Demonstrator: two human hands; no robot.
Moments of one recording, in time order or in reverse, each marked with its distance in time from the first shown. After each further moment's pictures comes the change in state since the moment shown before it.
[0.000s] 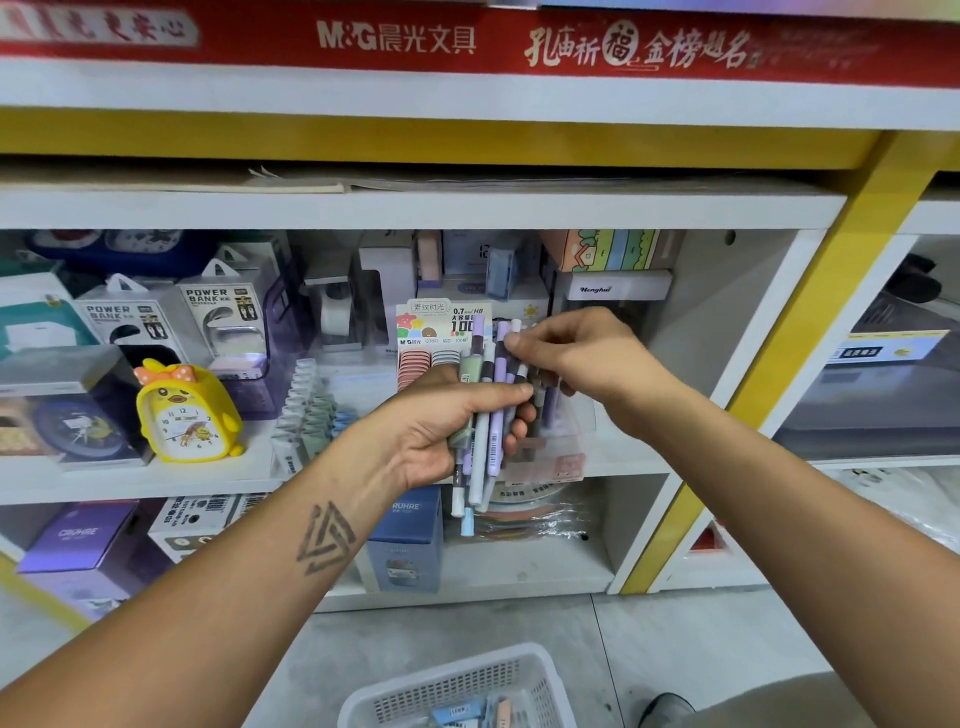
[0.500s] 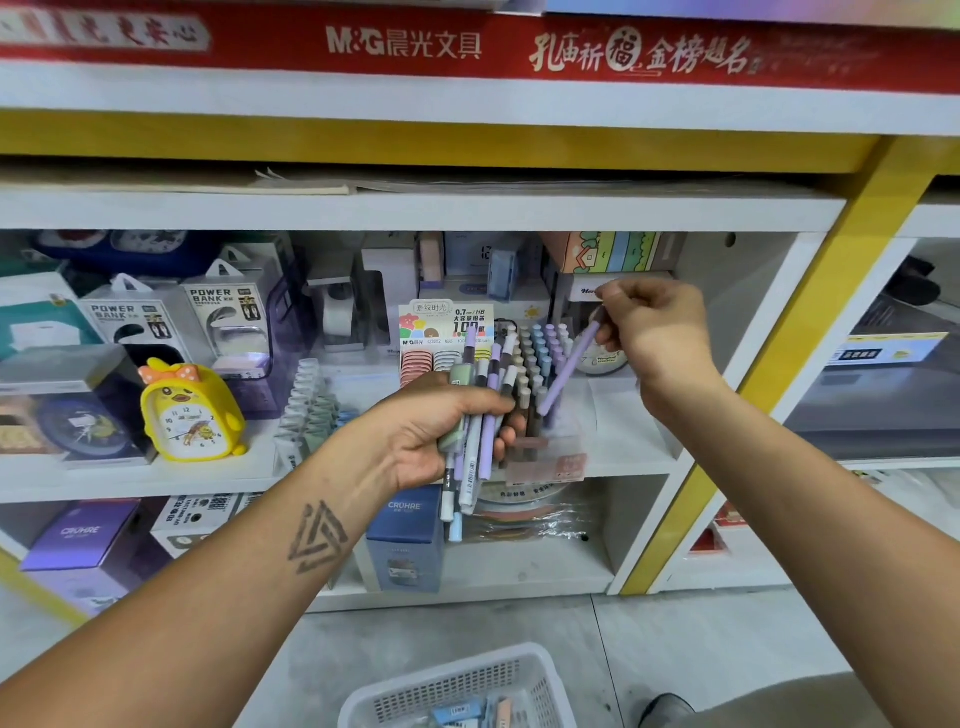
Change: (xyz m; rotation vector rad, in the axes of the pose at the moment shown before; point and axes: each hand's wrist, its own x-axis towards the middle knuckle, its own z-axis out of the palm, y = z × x) left_hand -0.001 -0.001 -0.010 -0.015 0.040 -0.098; right_hand 0.013 0.008 -0.032 0.199 0.466 0.003
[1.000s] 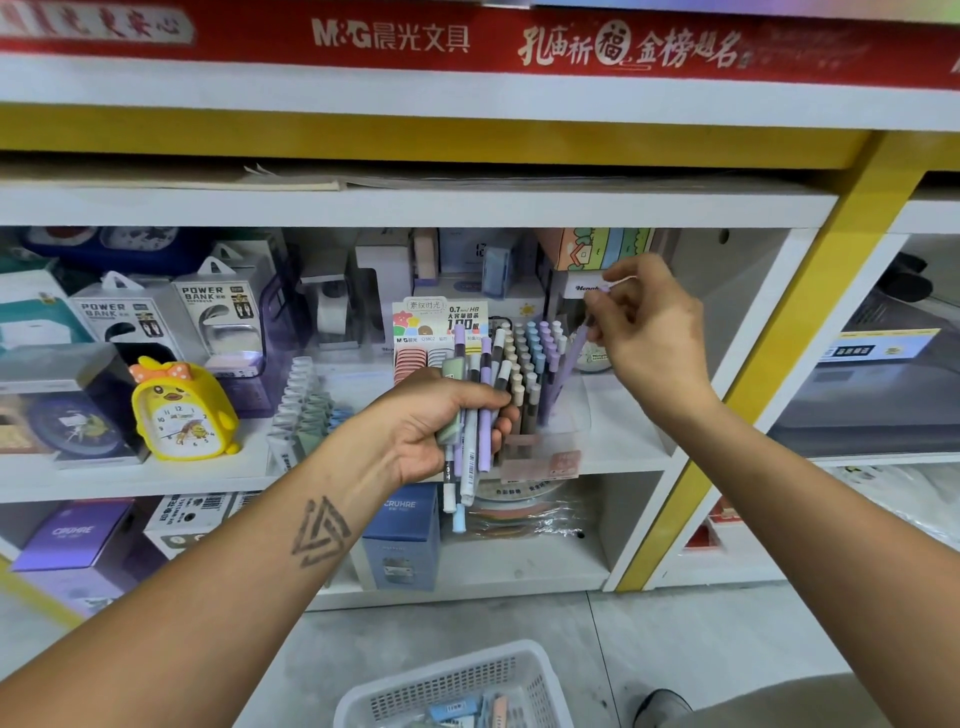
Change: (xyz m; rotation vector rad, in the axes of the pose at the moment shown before) left_hand 0.007 0.000 0.004 -0.031 0.075 0.010; right_hand -0.014 0.009 -0.011 -0.317 -0.027 -0.461
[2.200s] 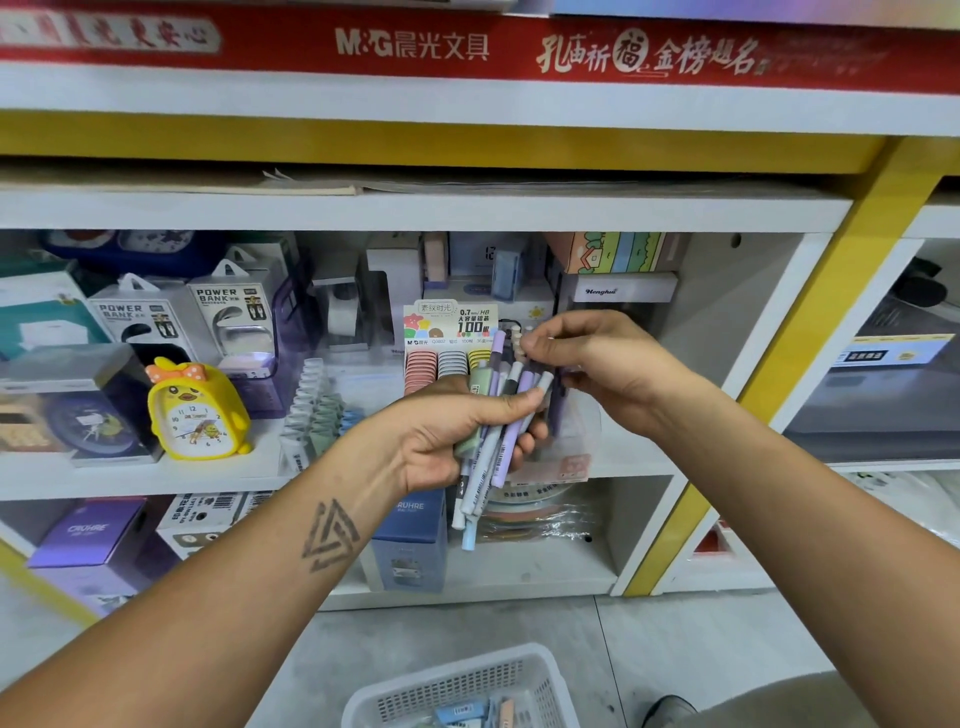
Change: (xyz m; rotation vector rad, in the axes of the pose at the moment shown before) left_hand -0.014 0.001 0.004 0.080 -0.237 -0.064; right_hand 0.000 -0.026 0.025 0.470 -0.490 0.551
